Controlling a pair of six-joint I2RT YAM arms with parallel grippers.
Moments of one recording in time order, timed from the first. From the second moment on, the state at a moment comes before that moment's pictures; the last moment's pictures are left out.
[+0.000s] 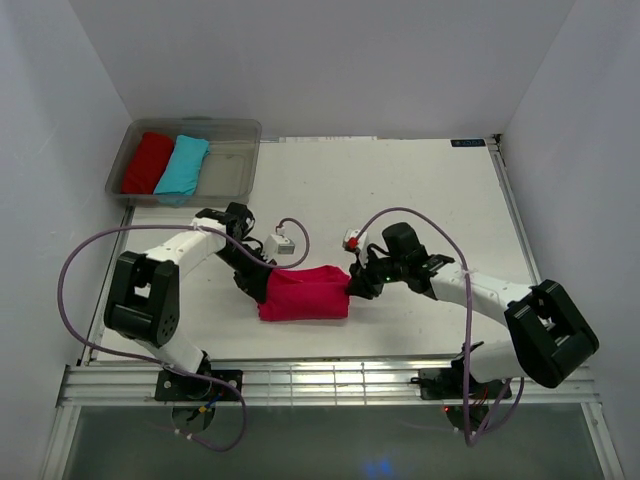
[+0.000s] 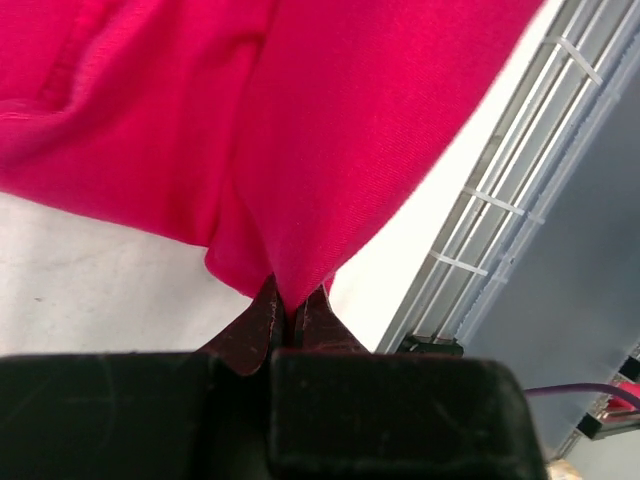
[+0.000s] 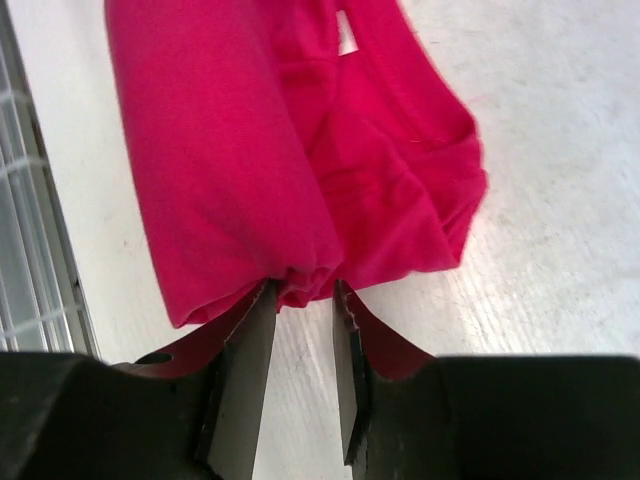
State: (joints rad) left arm -0.32 1.58 1.00 -1.01 0.62 0.70; right arm 0.66 1.35 0.63 -0.03 -0.62 -0.30
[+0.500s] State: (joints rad) left arm -0.31 1.77 1.14 -1.04 0.61 0.61; right arm 0.79 1.24 0.64 0.18 -0.46 0.04
